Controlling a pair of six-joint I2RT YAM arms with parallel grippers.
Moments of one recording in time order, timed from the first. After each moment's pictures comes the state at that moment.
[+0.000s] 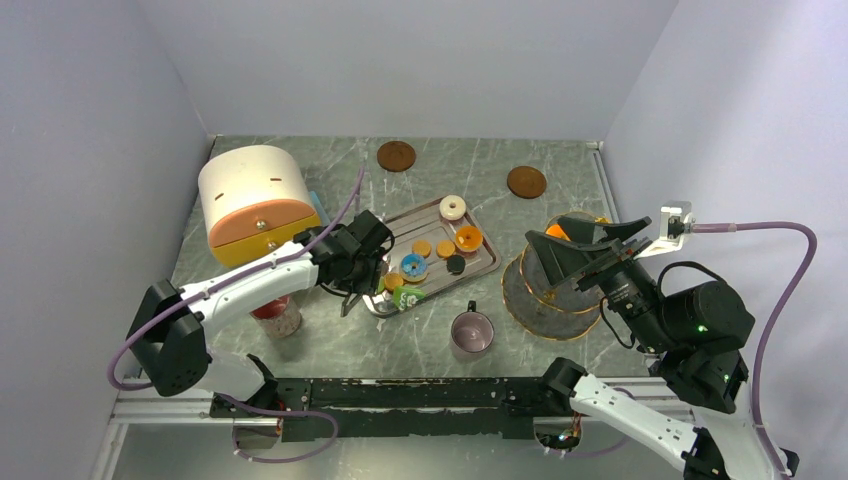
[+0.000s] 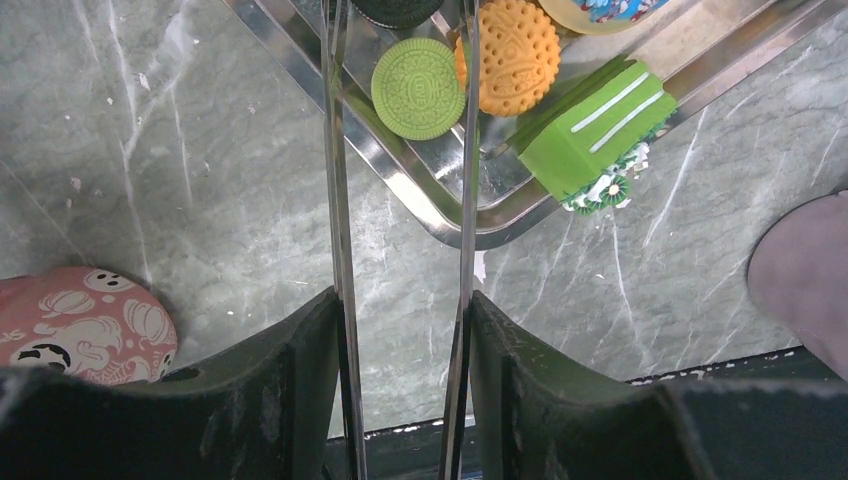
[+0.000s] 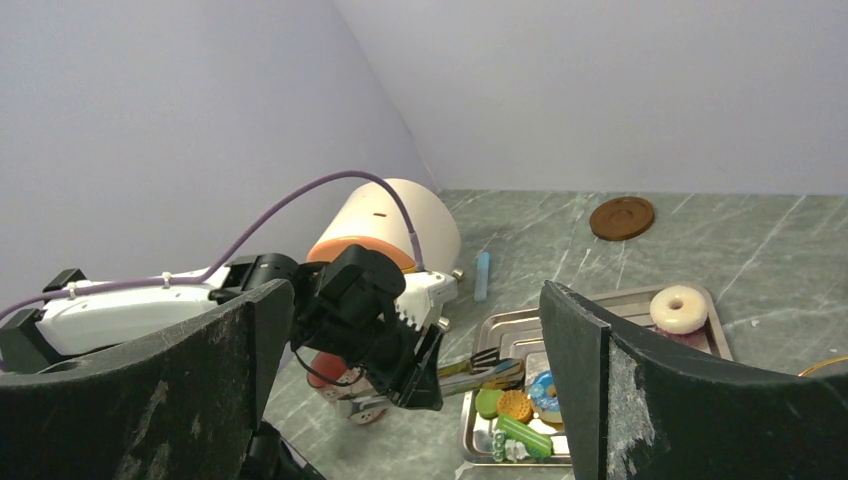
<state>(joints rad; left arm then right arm) -0.81 1.41 1.07 -0.82 -0.21 -0.58 0.86 0.47 1.17 -0.46 0.28 0.40</state>
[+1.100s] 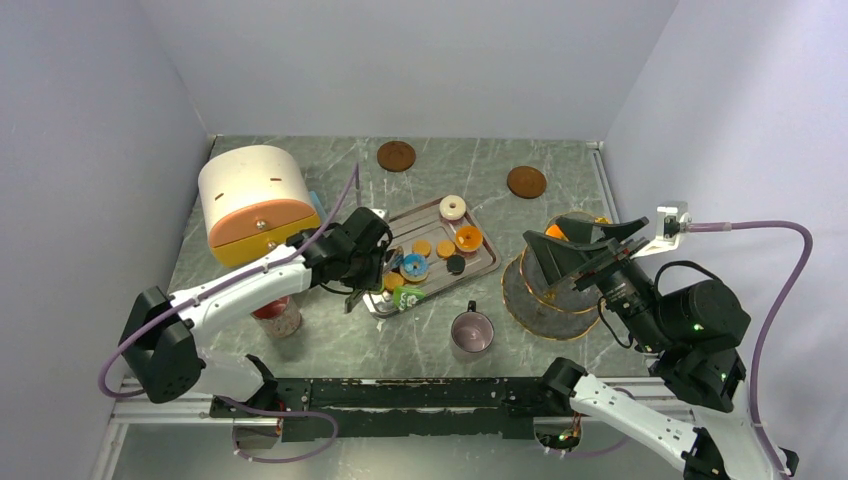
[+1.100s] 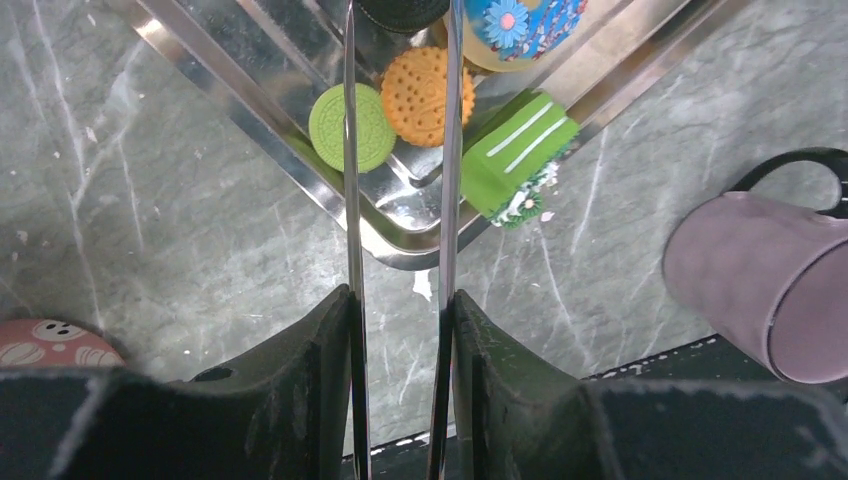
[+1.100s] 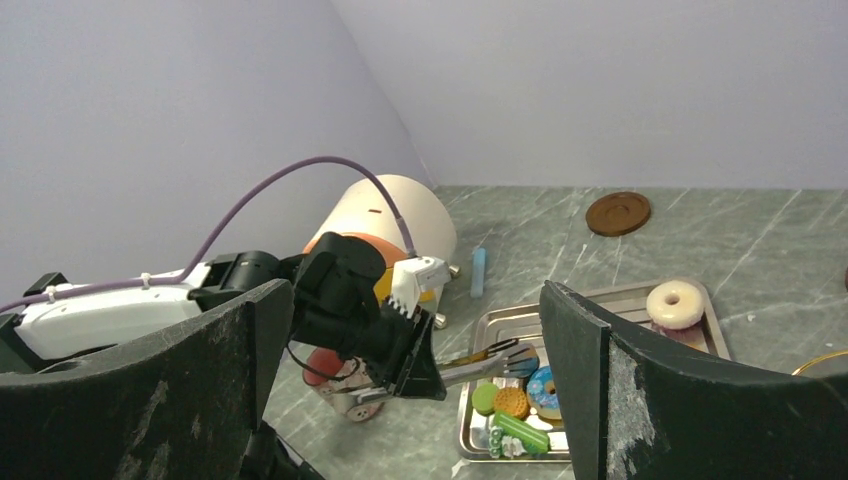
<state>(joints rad) -0.81 1.38 1.05 -0.72 -0.15 -0.57 0.86 0.47 1.16 -0.46 0.29 0.40</state>
